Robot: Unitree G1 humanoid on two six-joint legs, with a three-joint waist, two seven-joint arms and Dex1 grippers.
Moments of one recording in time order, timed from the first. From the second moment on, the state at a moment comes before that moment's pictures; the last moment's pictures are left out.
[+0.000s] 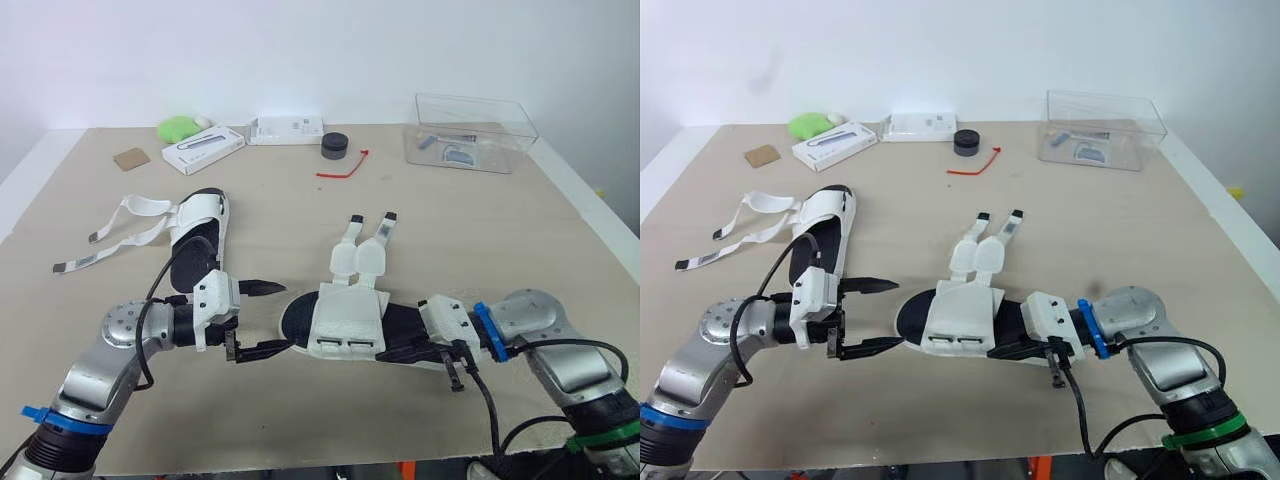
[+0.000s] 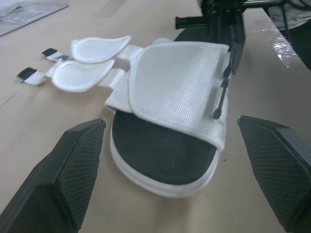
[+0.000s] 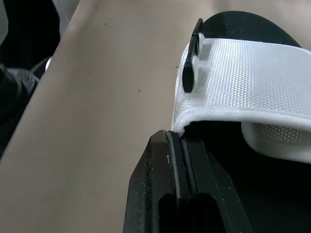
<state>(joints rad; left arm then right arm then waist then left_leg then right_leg) -0.17 0.65 -0.08 -0.33 -0.46 0.23 -1.09 -0.30 -0.82 0.21 -0.12 0.32 0.05 1.44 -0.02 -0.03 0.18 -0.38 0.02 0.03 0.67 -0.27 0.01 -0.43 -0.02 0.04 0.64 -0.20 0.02</state>
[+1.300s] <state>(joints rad) -0.27 0.65 -0.13 -0.20 -0.37 0.23 -1.15 -0.50 -0.84 0.06 -0.06 0.64 0.63 1.34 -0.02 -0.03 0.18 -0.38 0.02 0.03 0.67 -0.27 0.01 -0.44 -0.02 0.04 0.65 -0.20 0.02</state>
